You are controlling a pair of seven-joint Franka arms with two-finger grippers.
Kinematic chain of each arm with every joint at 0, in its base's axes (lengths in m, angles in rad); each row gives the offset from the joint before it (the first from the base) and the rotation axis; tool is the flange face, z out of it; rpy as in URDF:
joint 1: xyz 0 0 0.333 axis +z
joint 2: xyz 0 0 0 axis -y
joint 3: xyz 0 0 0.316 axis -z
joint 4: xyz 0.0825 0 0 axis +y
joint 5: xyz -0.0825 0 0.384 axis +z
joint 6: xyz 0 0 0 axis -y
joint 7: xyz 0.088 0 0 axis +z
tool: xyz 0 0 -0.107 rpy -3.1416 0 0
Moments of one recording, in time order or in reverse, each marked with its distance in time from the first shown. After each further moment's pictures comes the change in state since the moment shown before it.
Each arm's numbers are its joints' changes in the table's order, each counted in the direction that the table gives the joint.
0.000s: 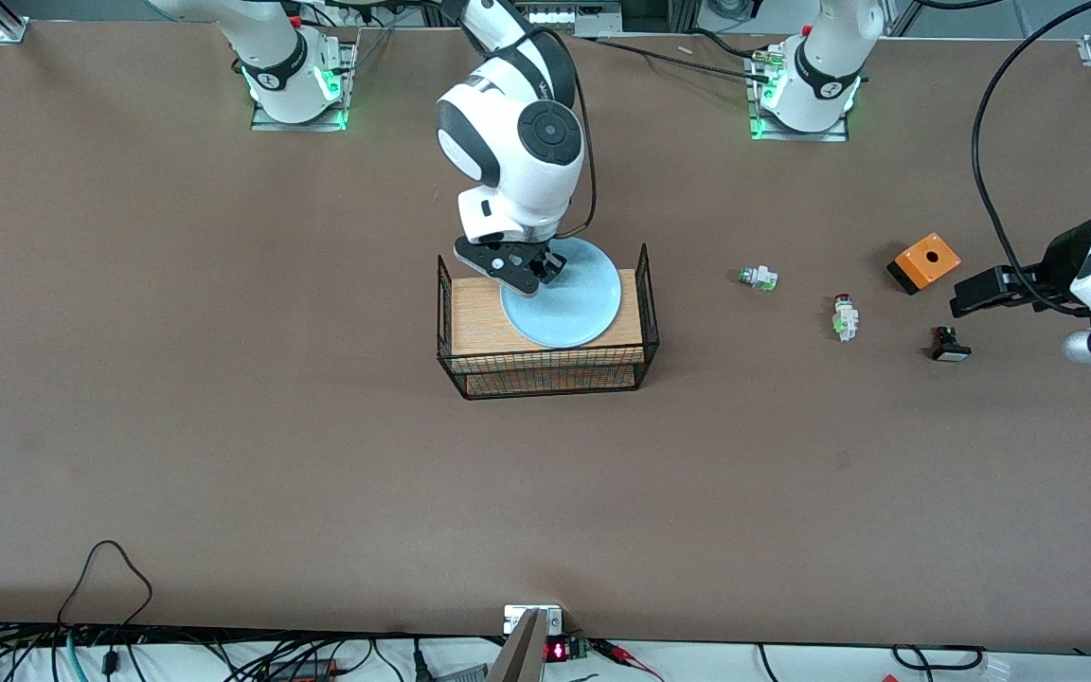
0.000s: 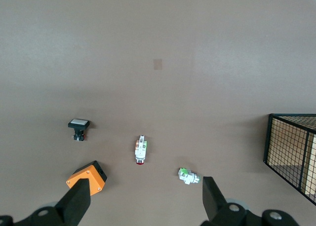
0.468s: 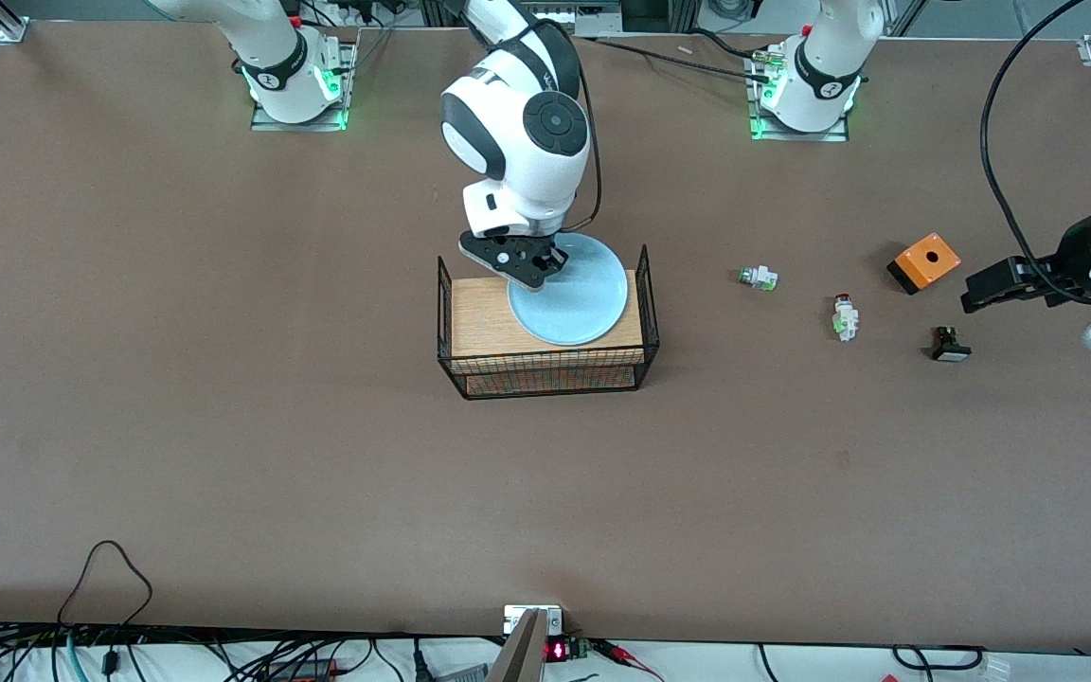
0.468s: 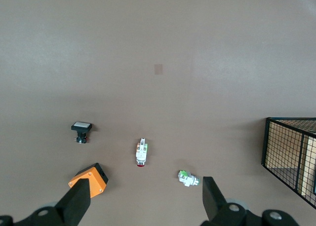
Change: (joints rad) left arm 0.004 0.019 0.001 -0.009 0.000 0.000 -0.002; right arm 0.003 0.008 0.002 -0.012 0.016 -0.007 -0.006
